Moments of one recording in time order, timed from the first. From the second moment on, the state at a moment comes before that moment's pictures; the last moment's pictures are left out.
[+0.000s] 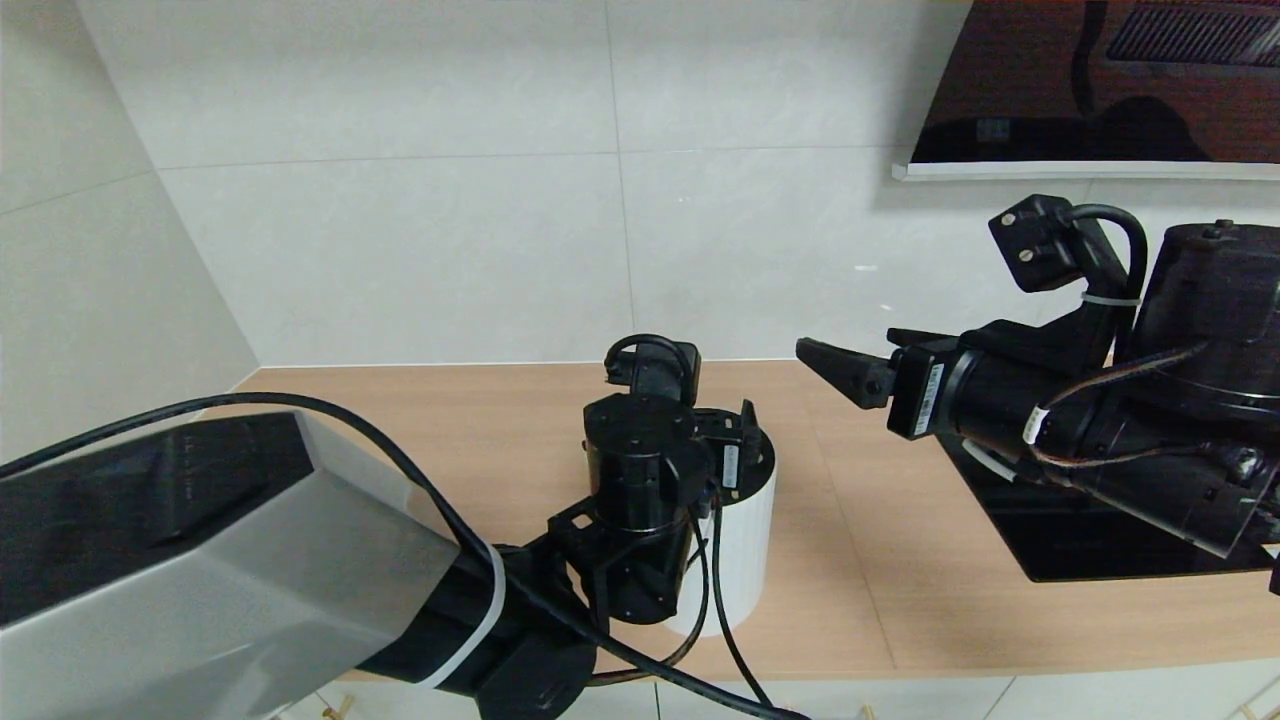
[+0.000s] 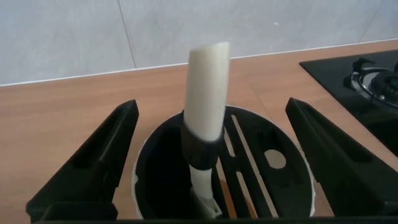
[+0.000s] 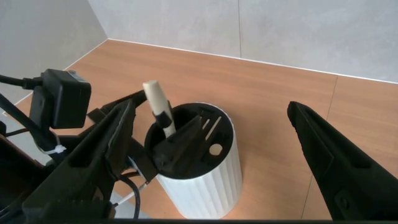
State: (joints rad) left arm -0.83 2.12 -0.96 -1.12 0.63 -0.06; right arm 0.66 1.55 -0.82 -0.70 -0.11 0.16
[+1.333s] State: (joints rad) left arm -0.56 1.19 -0.57 -0.83 0.28 -0.06; right arm 0.45 1.07 -0.58 -0.69 -0.19 0.03
